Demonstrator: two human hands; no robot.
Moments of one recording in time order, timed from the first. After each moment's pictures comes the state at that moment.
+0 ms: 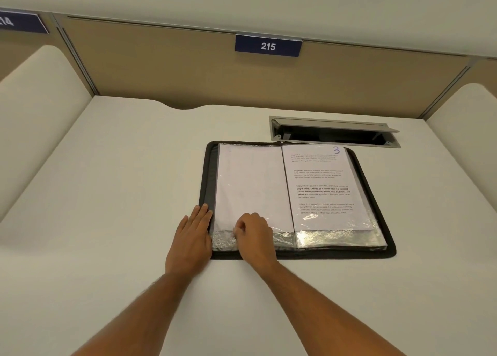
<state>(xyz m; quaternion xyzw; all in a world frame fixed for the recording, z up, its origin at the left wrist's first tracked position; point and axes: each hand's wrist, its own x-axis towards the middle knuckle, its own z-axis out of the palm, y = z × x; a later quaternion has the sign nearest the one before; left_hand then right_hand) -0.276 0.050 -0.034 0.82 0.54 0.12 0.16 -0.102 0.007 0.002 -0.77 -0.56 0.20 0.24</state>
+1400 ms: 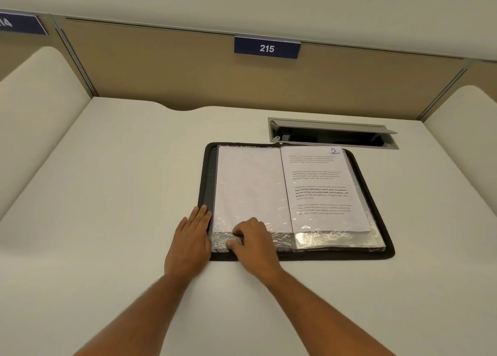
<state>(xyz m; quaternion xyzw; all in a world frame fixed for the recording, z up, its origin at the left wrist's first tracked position) -0.276 0.051 -0.035 0.82 0.54 0.11 0.15 -0.094 -0.009 0.001 -0.73 -0.60 0.24 0.23</state>
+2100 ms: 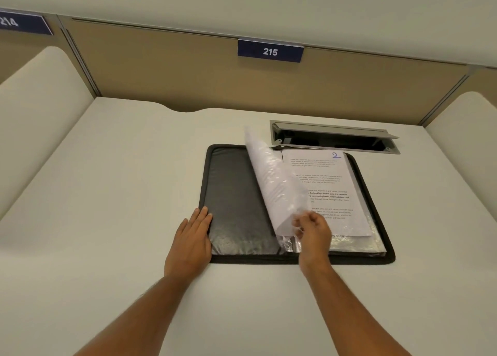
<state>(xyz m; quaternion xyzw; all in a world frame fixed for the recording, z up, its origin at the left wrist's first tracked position) -0.277 0.051 -0.037 0.82 0.54 0.12 0.16 -0.006 -0.017 0.029 -0.66 -0.09 0.35 0.66</state>
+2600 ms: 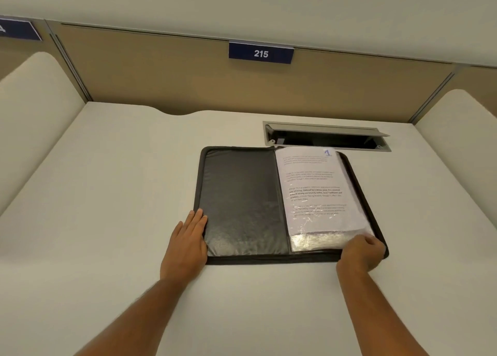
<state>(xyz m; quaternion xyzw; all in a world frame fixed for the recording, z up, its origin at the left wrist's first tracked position) -0.277 0.051 -0.034 0.82 0.54 0.11 0.16 0.087 -0.060 0.011 -0.77 0.09 0.09 0.63</state>
